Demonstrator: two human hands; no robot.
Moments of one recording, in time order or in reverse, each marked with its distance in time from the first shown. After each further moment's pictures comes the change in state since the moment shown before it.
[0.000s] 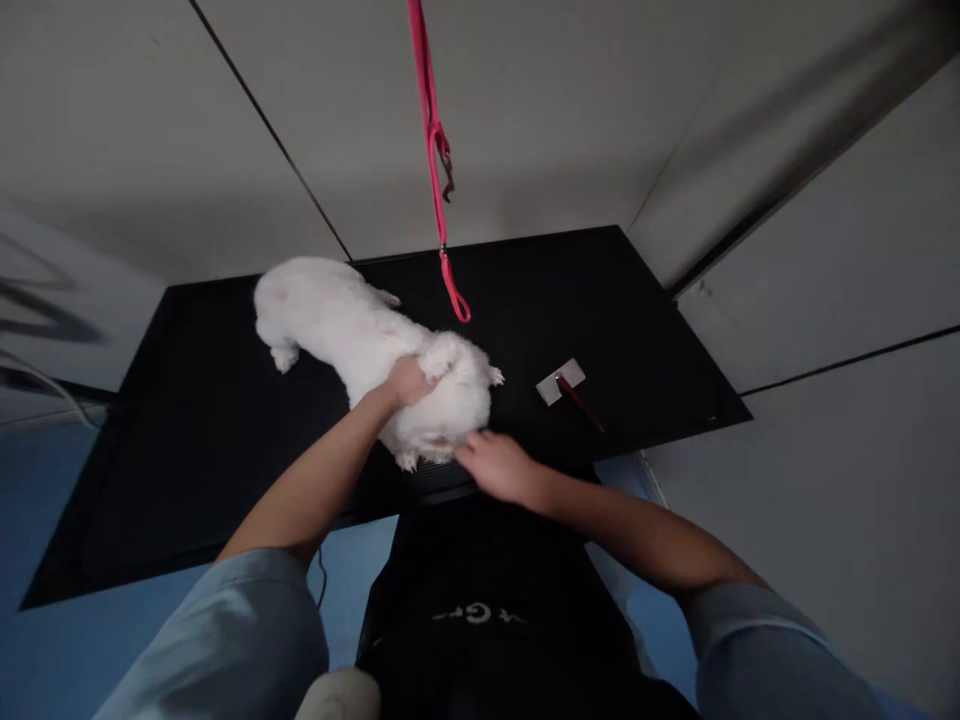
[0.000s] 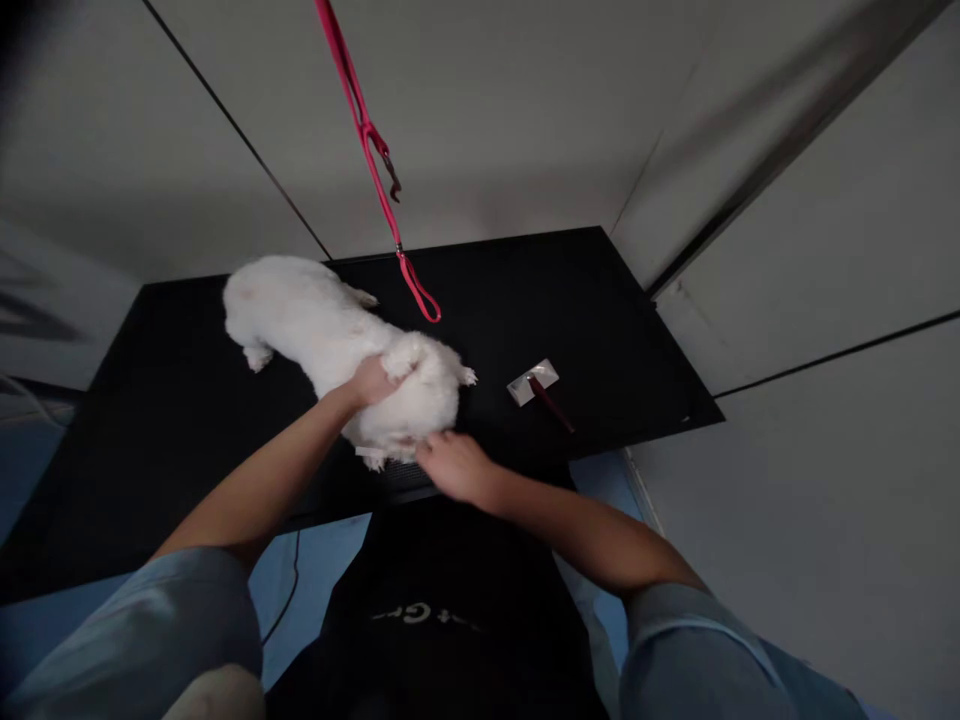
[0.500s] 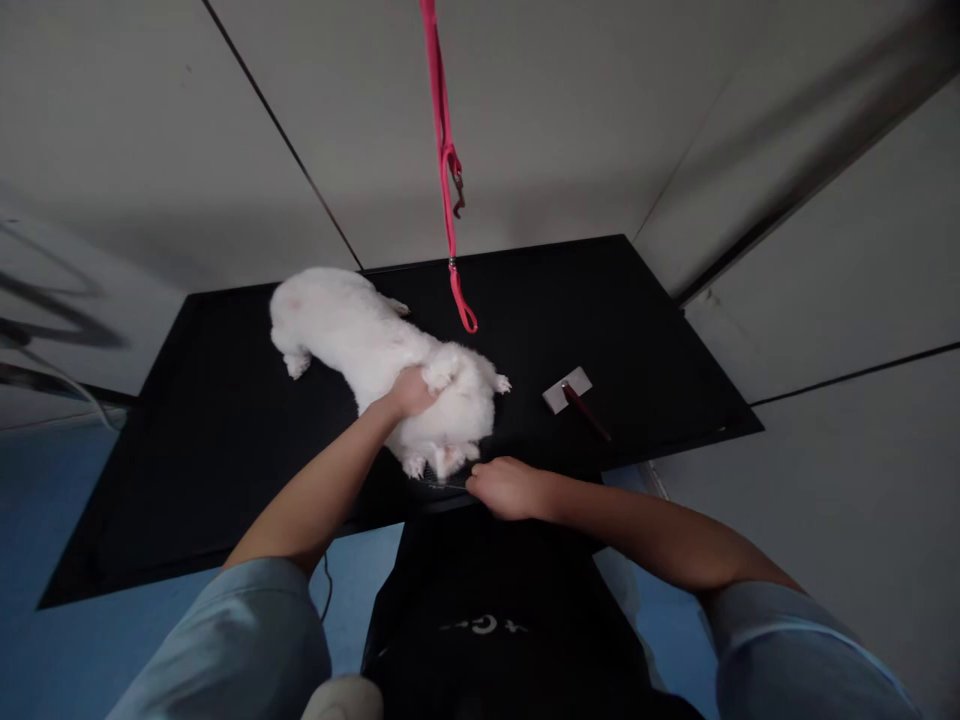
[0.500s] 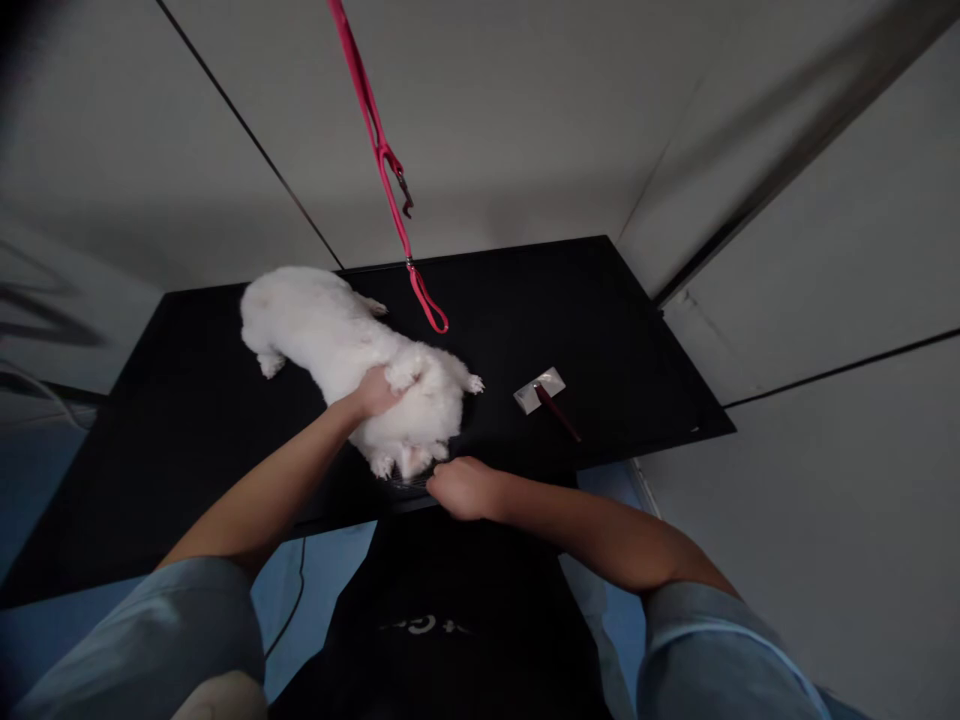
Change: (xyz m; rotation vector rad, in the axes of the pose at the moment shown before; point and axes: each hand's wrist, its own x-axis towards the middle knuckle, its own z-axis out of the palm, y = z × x) left_hand -0.010 0.001 -0.004 -0.028 0.041 0.064; right_hand 0.003 0.012 -0.024 0.102 -0.197 -0.230
